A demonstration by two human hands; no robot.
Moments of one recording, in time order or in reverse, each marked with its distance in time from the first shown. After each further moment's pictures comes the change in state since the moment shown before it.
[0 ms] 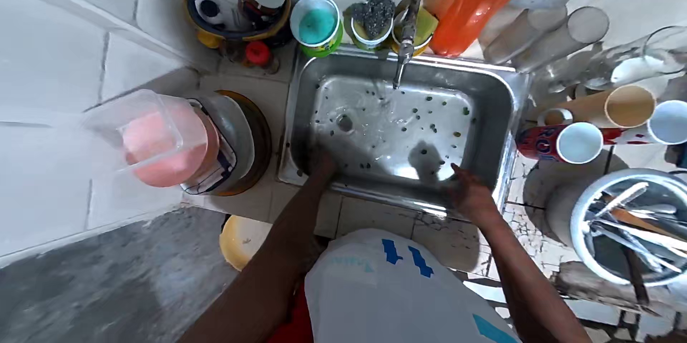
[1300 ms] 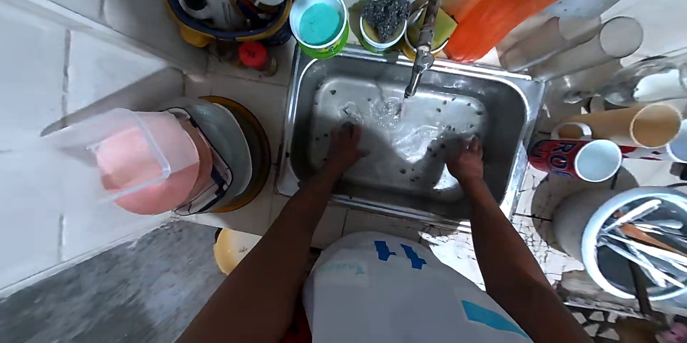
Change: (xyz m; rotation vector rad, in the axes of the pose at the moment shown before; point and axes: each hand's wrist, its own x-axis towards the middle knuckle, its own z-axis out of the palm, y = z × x) left_hand 0.070 0.044 0.010 0.178 0.140 0.621; right_hand 0.142 0.007 0.025 -0.100 0.180 0.237
